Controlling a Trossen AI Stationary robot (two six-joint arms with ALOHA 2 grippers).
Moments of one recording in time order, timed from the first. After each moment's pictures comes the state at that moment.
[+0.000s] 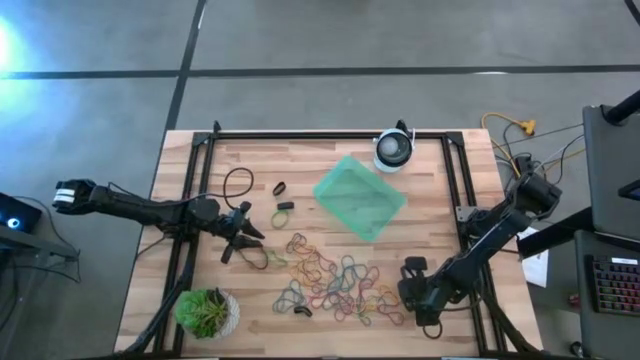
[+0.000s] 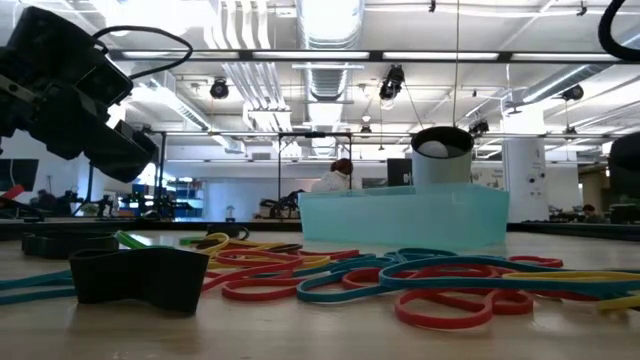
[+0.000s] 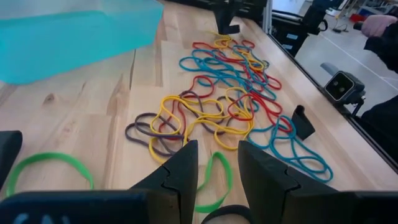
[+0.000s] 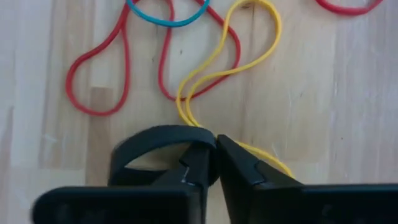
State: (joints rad) left arm -0.06 0.63 0.02 0.28 0.20 -0.20; right arm 0.84 1.59 0.72 -0.40 0.19 0.78
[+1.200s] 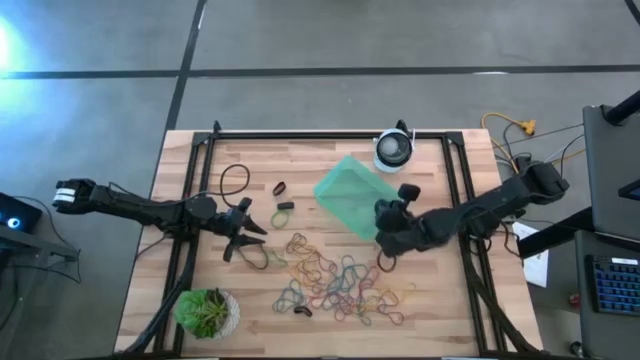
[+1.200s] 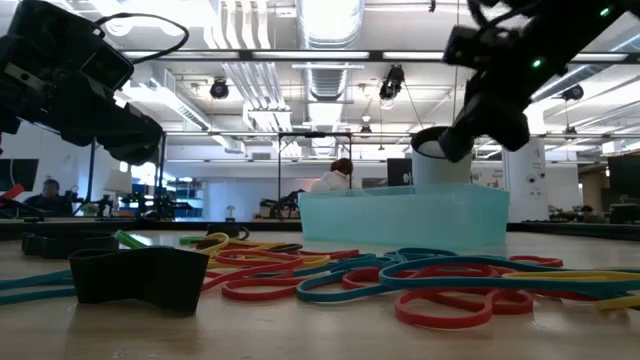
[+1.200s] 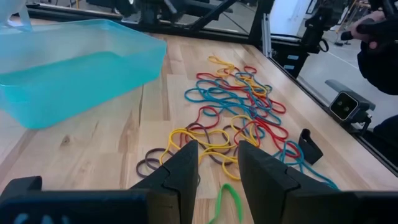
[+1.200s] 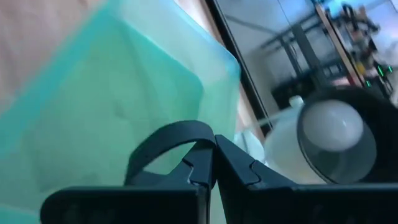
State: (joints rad) left arm -0.06 0.64 0.02 0.39 0.17 -0.14; right arm 0.30 1.43 0.81 -0.61 0.97 0.35
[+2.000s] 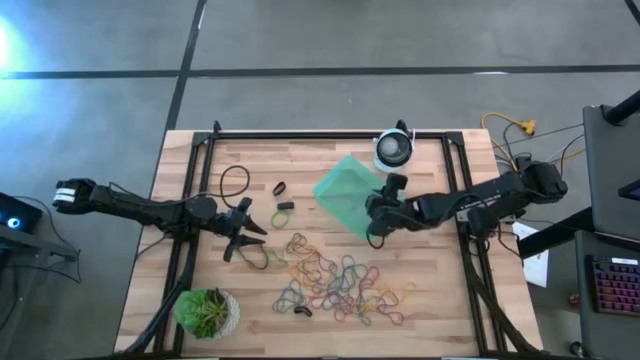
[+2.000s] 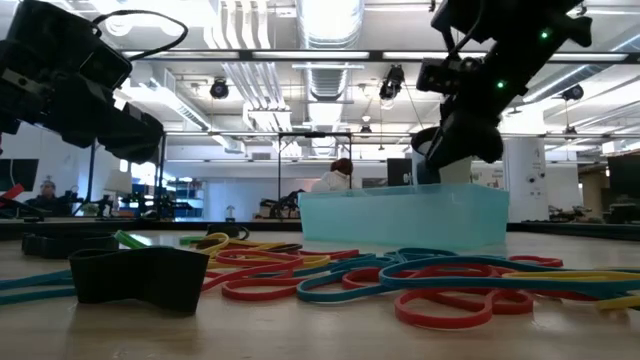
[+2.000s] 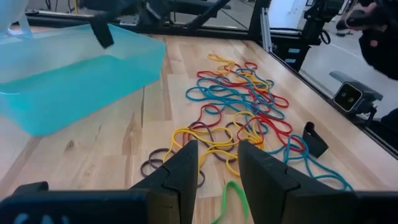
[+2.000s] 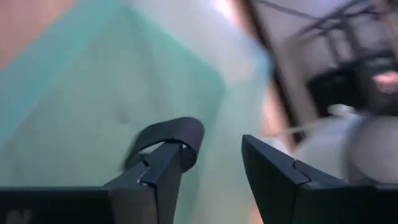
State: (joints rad) left arm -0.06 0.65 0.02 0.39 0.17 -0.09; right arm 0.10 1.43 0.79 -0.41 0.68 0.07
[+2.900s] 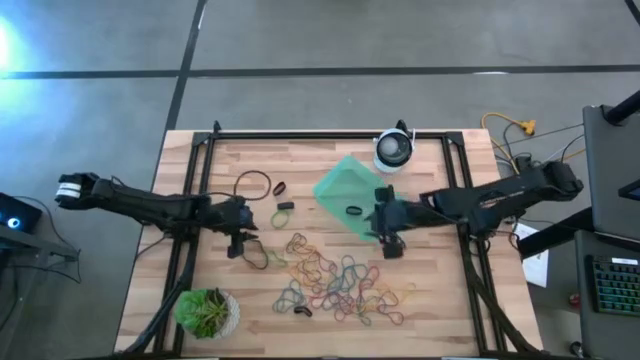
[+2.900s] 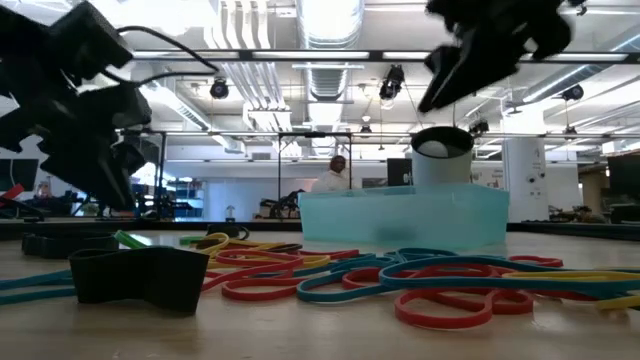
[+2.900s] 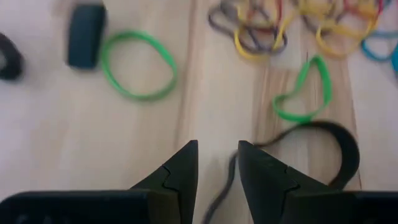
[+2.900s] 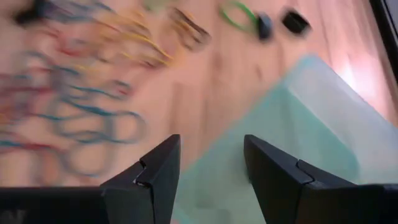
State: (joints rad) left arm -0.06 0.85 0.28 -0.30 -0.01 -0.20; right arm 0.20 1.26 0.87 -0.41 0.17 -0.03
